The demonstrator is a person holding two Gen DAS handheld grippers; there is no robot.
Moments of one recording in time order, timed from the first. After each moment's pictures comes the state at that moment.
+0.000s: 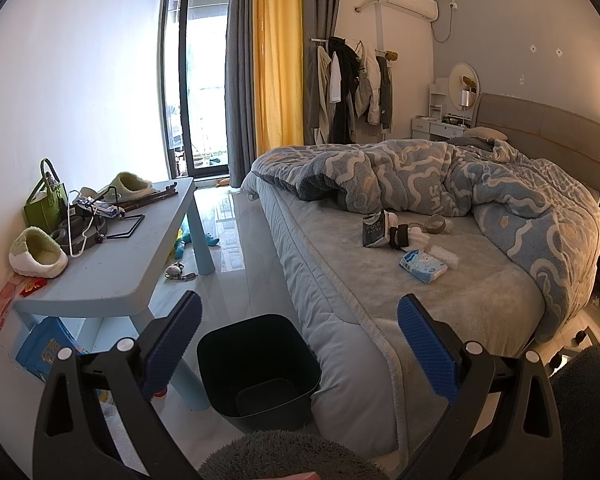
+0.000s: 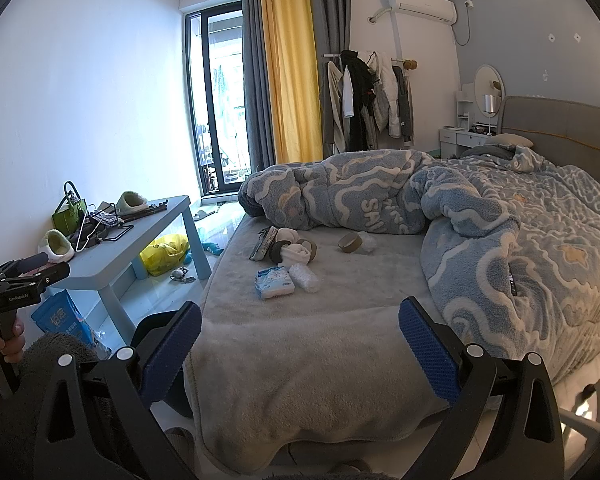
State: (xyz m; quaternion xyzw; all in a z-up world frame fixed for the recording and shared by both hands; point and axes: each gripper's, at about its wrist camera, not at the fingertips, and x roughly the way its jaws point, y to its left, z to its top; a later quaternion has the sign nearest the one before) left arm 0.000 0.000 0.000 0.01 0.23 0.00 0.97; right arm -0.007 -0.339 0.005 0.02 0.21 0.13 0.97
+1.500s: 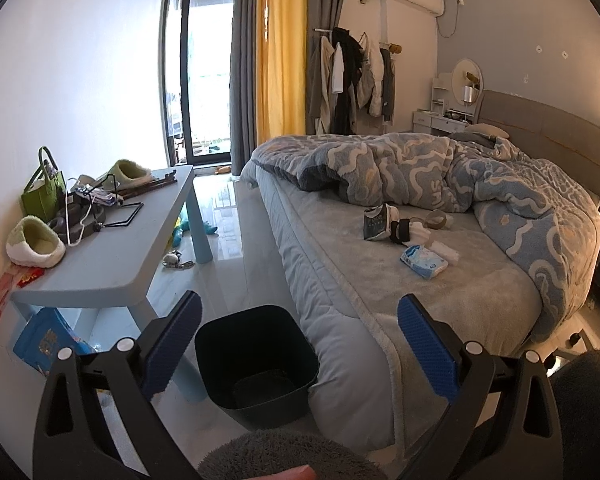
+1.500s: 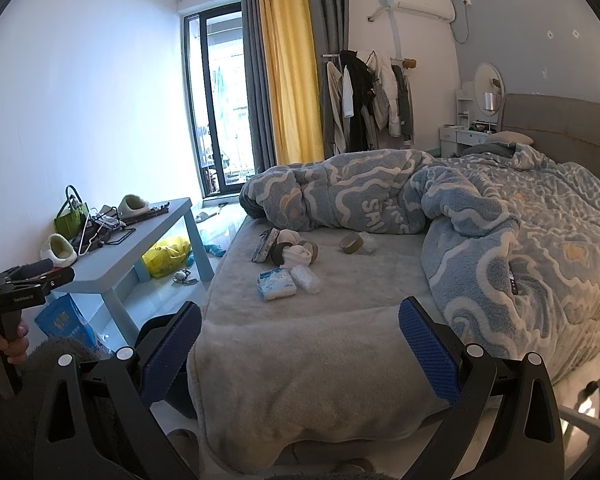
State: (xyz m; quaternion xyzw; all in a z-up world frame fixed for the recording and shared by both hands) left arm 0.001 0.007 0.003 0.00 0.25 0.00 0.97; right arm -0.011 -0.343 0.009 0.04 0.21 0.13 0.97
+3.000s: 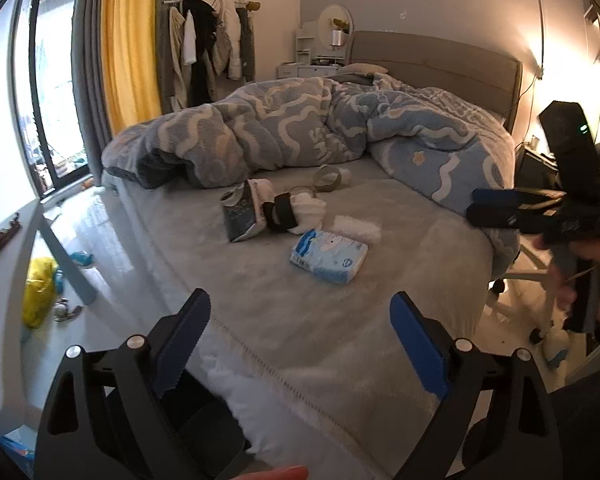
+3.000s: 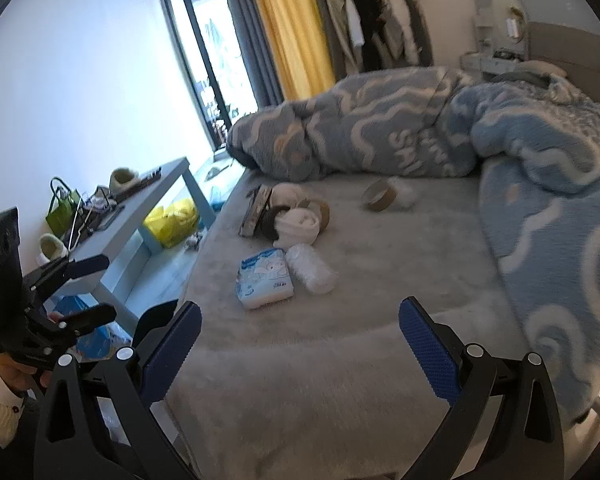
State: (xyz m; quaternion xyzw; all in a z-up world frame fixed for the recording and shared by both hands) left arm 0.151 -0.075 -0.053 0.08 0.30 -0.26 0.91; right arm 0.164 -0.327 -0.052 0.07 0.34 0.18 0.92
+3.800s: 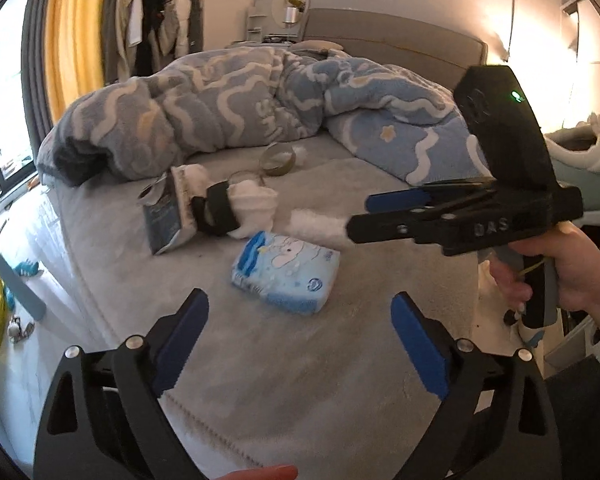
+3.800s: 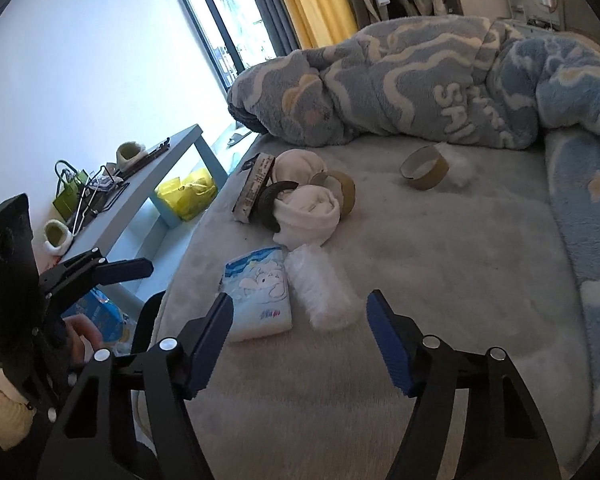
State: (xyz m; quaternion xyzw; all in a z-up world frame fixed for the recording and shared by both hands) left arm 0.210 -0.123 -0.089 0.10 0.34 -0.34 0.87; right arm 0.251 -0.312 -0.096 0.09 0.40 0.23 0.88
